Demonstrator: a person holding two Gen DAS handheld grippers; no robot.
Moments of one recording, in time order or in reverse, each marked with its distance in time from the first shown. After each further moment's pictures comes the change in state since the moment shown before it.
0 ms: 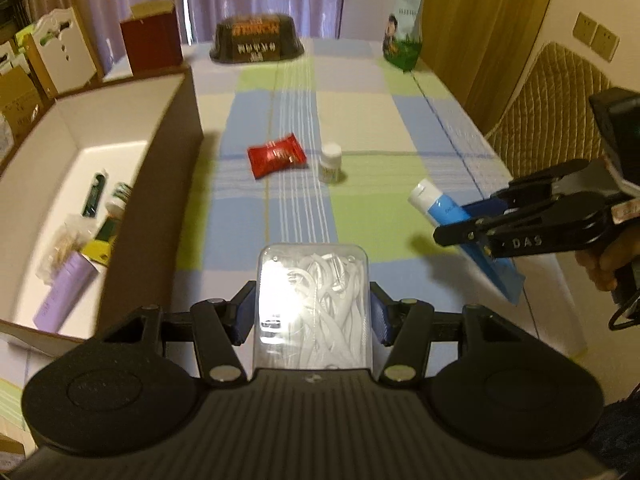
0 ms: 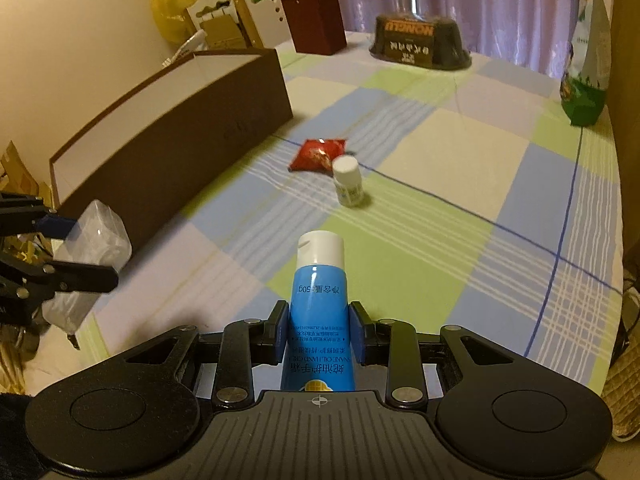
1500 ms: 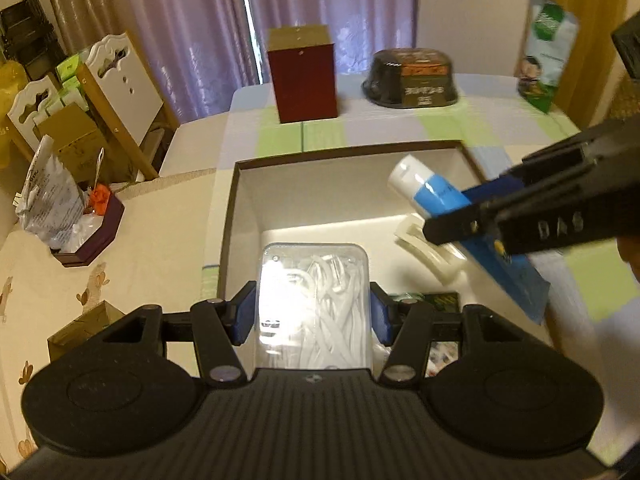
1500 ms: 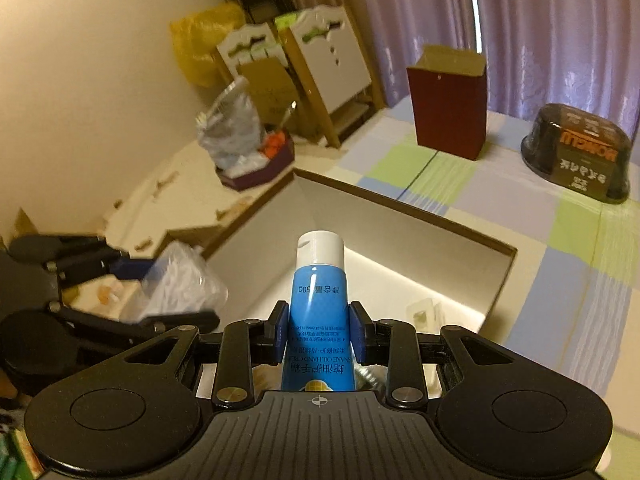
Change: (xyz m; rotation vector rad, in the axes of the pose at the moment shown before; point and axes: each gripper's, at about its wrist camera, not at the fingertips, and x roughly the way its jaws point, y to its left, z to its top) left arm 0.036 0.285 0.110 0.078 -0.016 0.136; right arm 0.171 0.178 0.258 0.021 -0.060 0.072
